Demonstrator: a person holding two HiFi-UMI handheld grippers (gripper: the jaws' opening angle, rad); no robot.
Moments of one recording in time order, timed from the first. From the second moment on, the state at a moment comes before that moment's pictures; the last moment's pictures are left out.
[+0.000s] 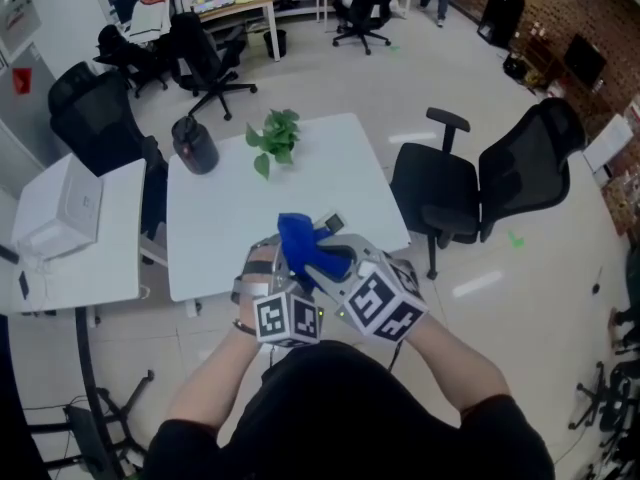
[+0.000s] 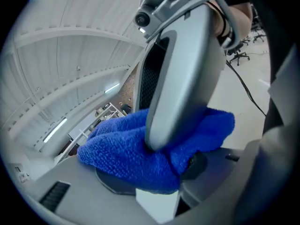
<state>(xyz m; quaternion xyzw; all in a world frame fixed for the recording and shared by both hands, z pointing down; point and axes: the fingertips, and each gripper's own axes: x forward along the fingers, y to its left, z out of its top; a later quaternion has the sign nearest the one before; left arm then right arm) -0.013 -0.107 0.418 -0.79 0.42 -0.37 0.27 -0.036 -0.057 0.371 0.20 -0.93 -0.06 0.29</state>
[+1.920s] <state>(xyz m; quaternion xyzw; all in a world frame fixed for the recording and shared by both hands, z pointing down) -0.005 -0.099 0.349 -0.85 0.11 0.28 -0.44 0.034 -0.111 0.347 0.24 -0.95 0.17 -0.08</state>
